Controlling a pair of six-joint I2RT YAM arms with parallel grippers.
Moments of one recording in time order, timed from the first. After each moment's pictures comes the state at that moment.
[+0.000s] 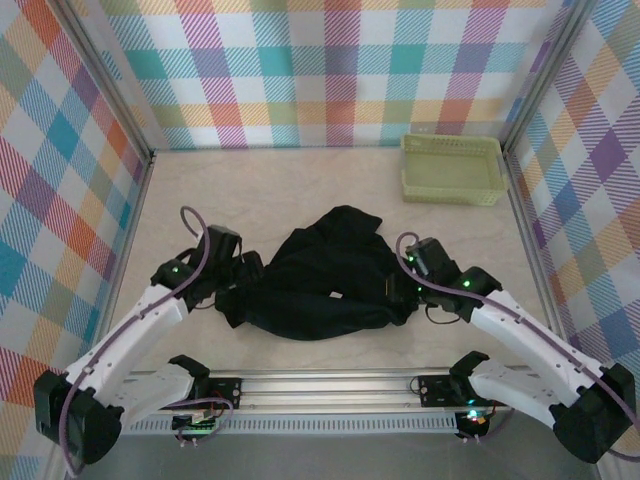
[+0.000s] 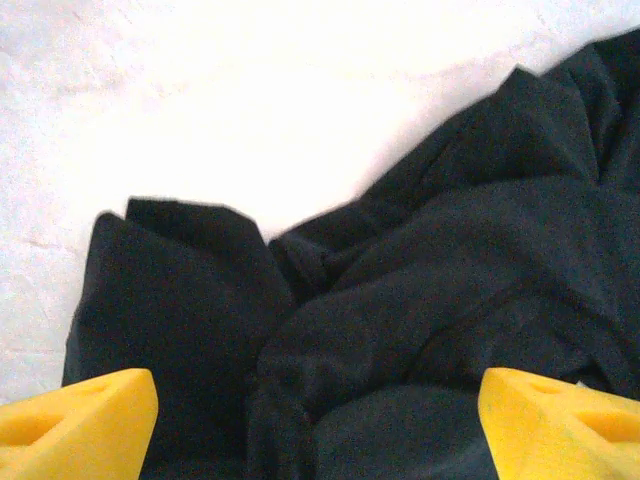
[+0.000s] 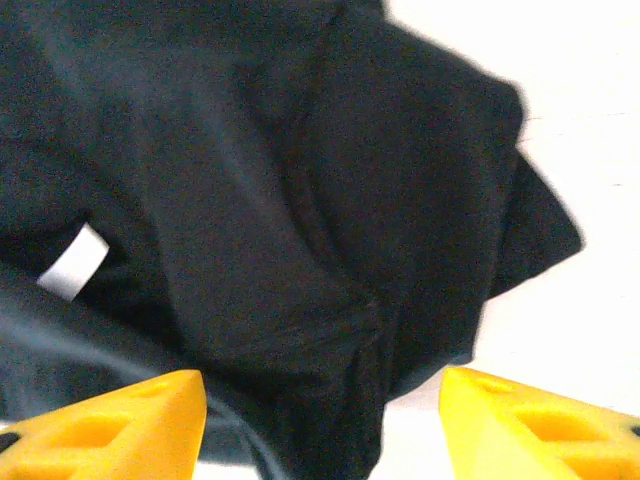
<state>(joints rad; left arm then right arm) -0.44 1.04 0.86 -0.80 -0.16 -0.71 0.59 0.96 0.76 -0.83 0.08 0.56</state>
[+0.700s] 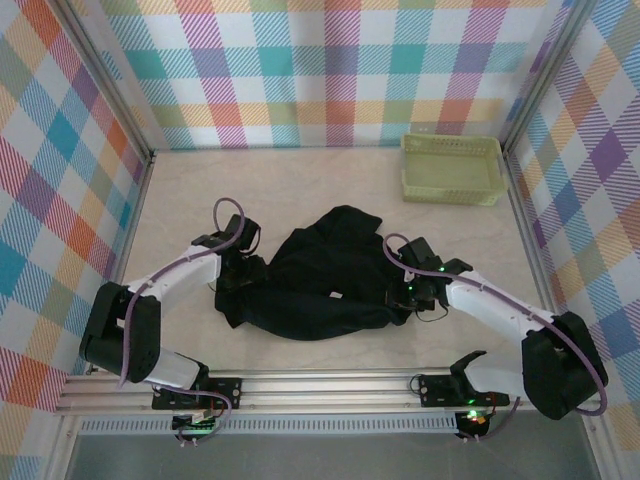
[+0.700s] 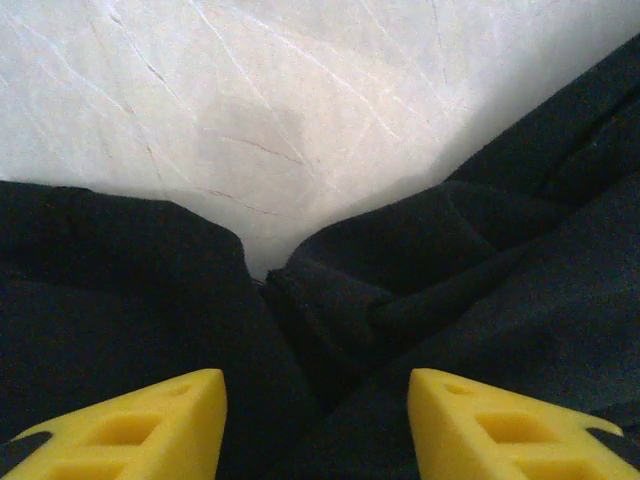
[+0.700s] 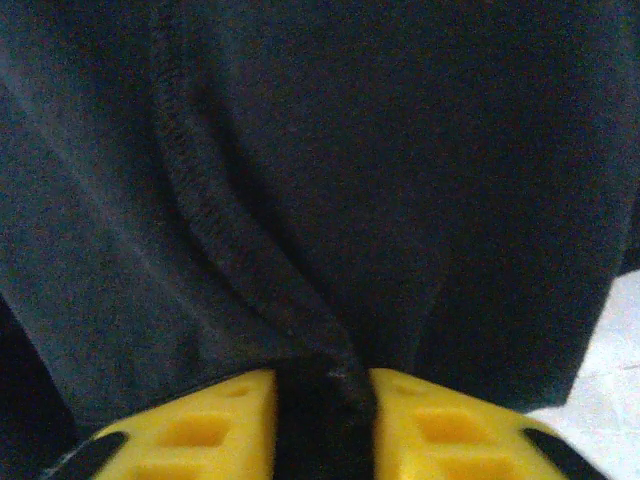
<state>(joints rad) -0.37 1.45 0.86 -0.68 -0.01 -0.64 0.51 1.23 0.66 -0.67 -0.12 0.60</state>
